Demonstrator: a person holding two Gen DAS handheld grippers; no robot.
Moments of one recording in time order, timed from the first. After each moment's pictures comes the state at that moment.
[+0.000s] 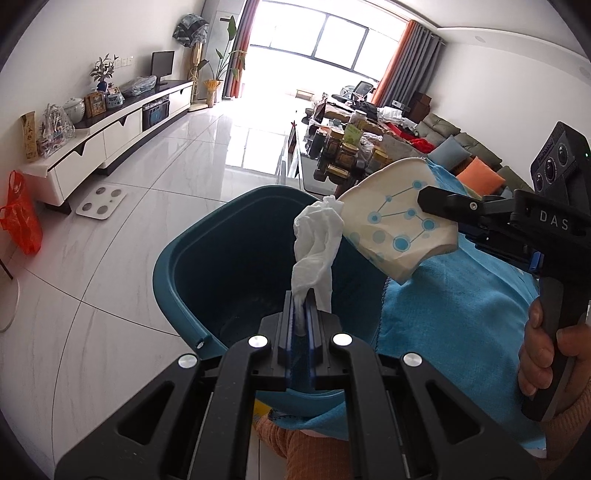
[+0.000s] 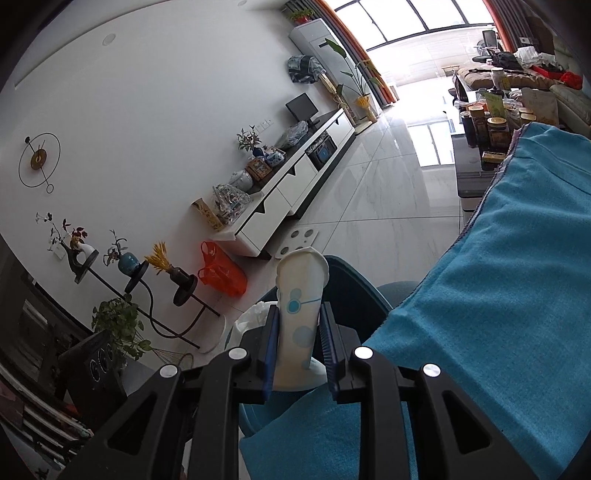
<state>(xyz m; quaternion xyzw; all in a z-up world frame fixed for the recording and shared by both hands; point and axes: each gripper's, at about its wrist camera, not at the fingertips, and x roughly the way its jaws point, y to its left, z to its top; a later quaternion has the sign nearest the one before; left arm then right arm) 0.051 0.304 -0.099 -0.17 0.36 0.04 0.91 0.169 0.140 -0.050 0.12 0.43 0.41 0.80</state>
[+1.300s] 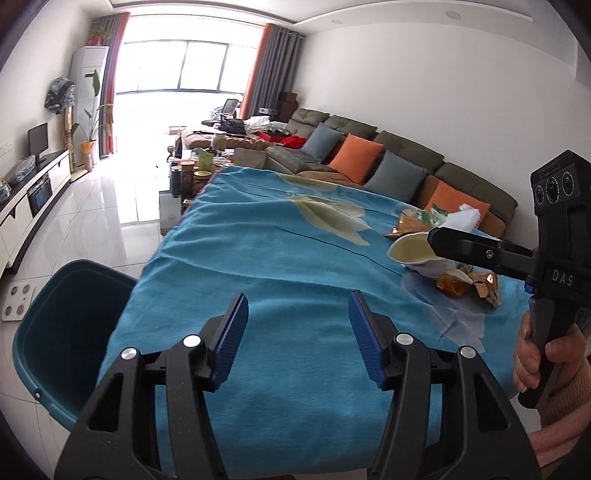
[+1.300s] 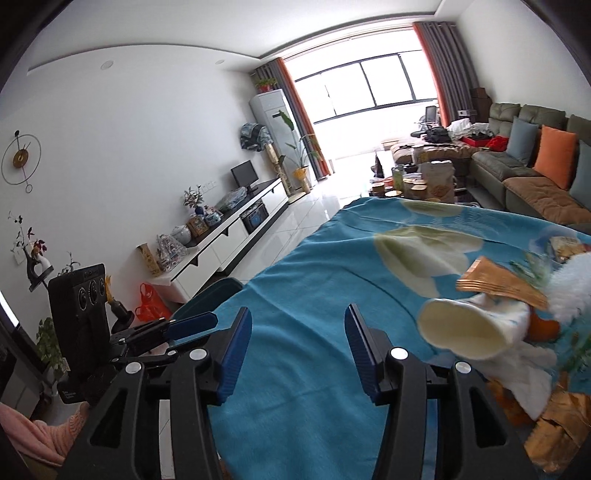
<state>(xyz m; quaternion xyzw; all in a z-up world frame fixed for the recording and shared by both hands) 0.074 0.085 -0.049 -0.06 0.29 -0.19 0.94 0.058 -0.083 0.001 0.10 0.30 0.27 0.91</state>
